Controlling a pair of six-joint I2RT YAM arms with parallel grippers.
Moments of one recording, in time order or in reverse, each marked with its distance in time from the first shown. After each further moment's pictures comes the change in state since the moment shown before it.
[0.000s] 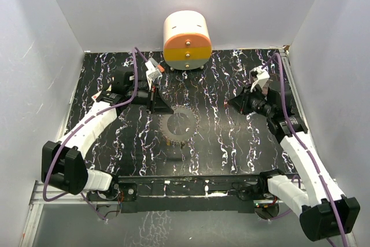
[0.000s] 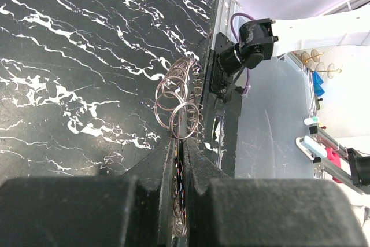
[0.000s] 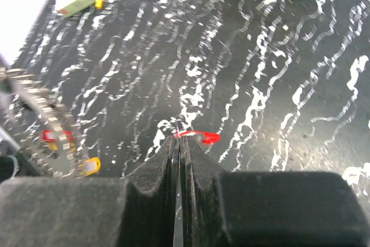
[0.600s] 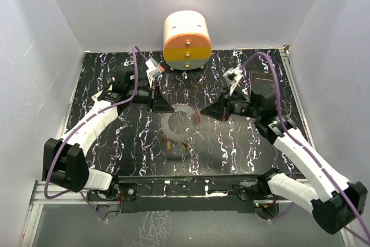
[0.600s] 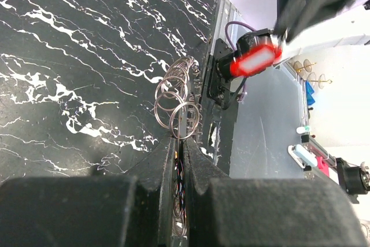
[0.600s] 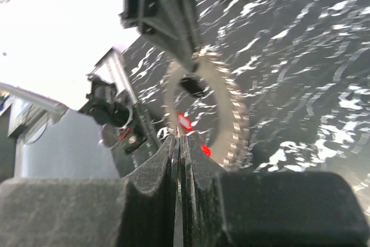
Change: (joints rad) left arm 0.003 0.033 0.000 0.037 -0.016 -0.067; right arm 0.241 0.008 0.057 0.159 -0.274 0.166
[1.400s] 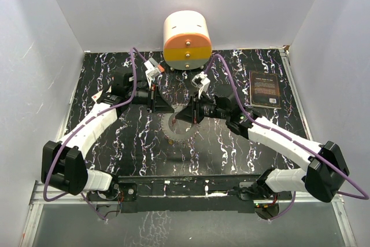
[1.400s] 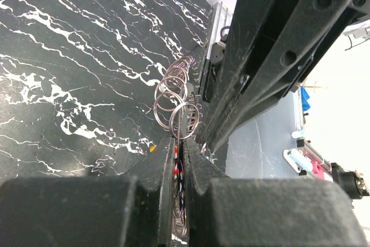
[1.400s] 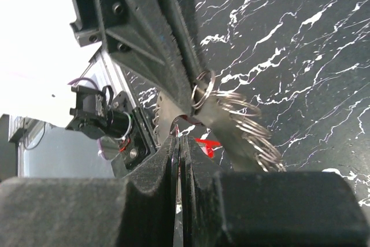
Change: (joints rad) left arm 0.000 -0.025 -0.035 0.067 -0.001 -0.078; right arm 0.325 0.317 0.020 0.232 0.237 0.098
